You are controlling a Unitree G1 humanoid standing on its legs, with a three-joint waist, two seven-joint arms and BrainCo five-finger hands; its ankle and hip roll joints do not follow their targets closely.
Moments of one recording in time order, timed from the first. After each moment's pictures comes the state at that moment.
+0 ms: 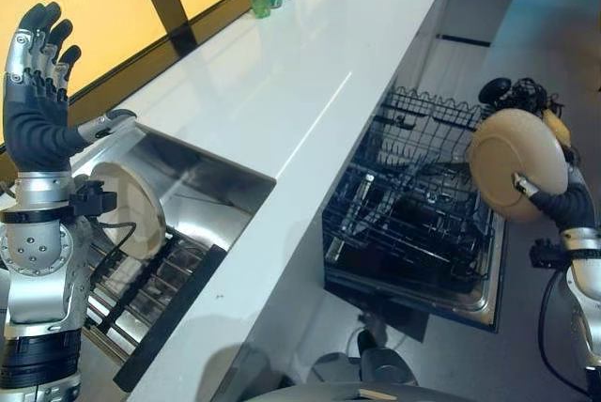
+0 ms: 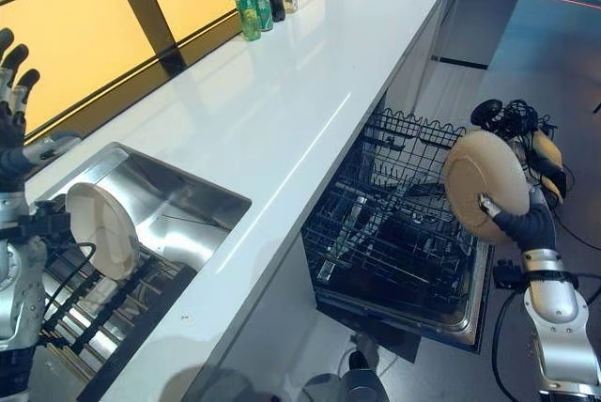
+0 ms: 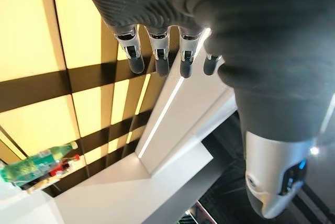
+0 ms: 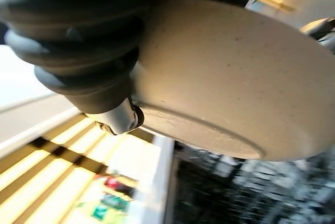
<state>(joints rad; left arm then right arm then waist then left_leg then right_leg) -0.05 0.68 0.34 -0.24 -0.40 -0.38 0.06 0.16 -0.62 -0.32 -0.03 0.17 -0.10 -0.06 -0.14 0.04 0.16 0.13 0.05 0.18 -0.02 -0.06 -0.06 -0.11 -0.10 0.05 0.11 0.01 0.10</state>
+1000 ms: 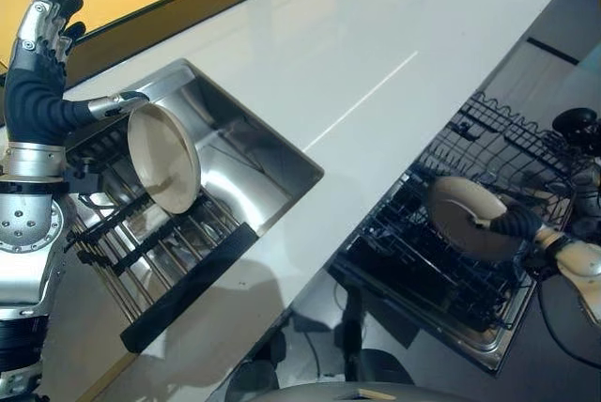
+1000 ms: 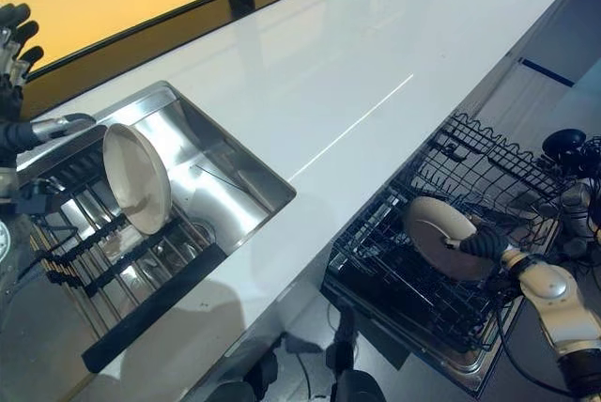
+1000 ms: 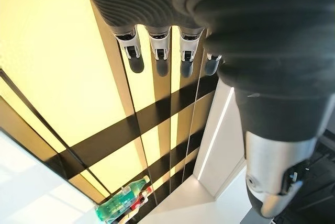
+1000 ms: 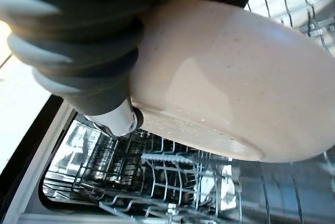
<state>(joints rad) -0.12 0.90 0.25 -0.23 -0.37 -0.30 0.13 -0.06 -0.93 0.01 0.31 0.14 -0.08 0.36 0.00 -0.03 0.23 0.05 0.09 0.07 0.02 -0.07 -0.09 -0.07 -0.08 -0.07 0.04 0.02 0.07</state>
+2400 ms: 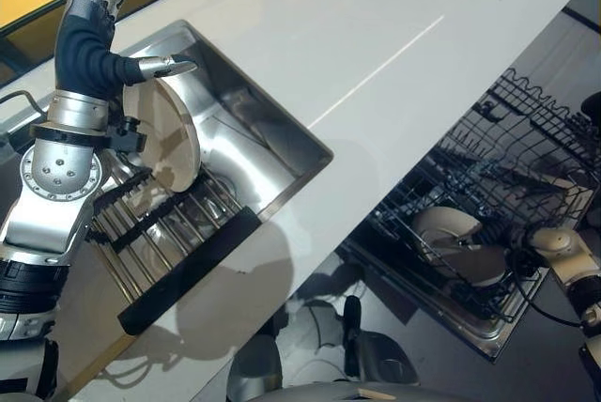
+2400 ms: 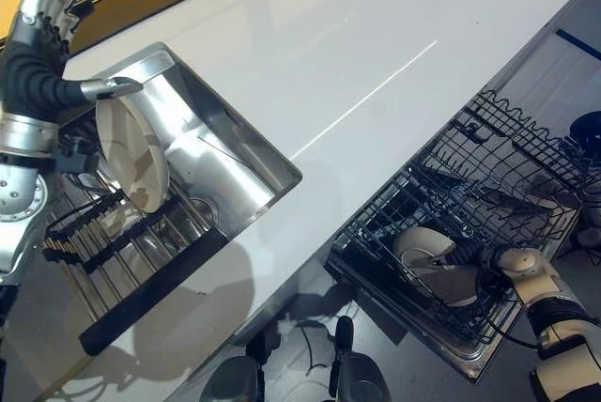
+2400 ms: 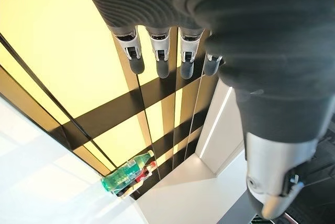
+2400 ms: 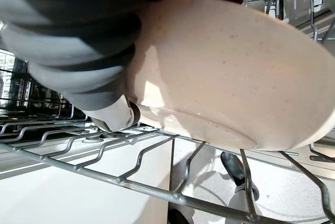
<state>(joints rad) -0.44 0.96 -0.02 -0.17 -0.37 -0.25 0.18 -0.42 -0.87 0.39 0.92 0.14 -0.10 0.65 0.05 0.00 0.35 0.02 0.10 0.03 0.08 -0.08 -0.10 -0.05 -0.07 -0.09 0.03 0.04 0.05</state>
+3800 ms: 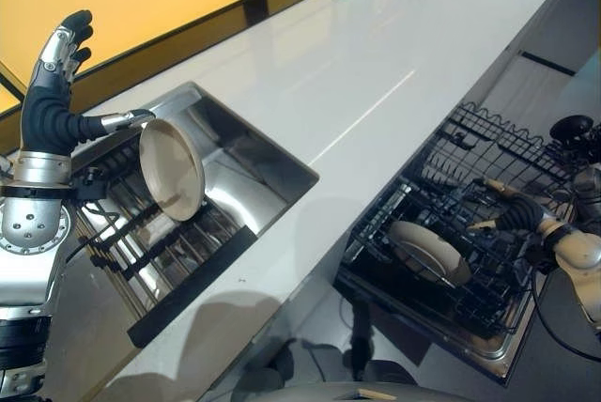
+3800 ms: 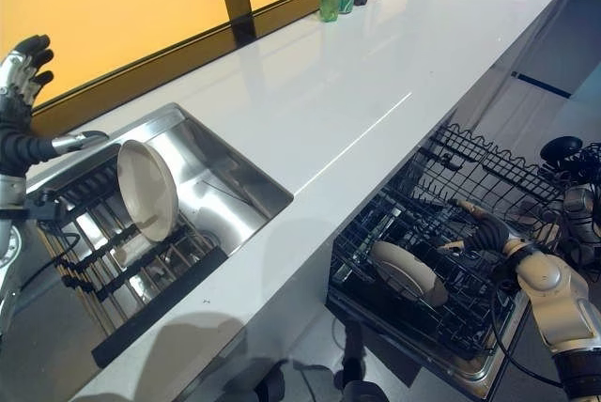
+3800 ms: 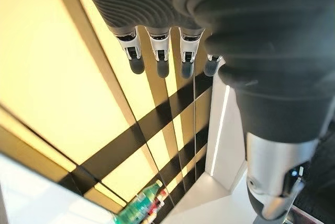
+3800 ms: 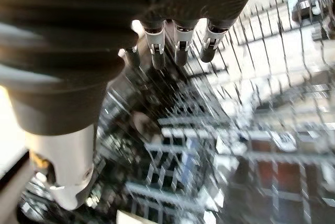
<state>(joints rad) -0.08 0.86 0.27 -0.14 -0.21 -0.31 0.12 0.01 -0.87 -0.15 0.08 -0.16 0.07 0.32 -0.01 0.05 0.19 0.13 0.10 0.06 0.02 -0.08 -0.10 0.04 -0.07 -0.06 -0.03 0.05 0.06</state>
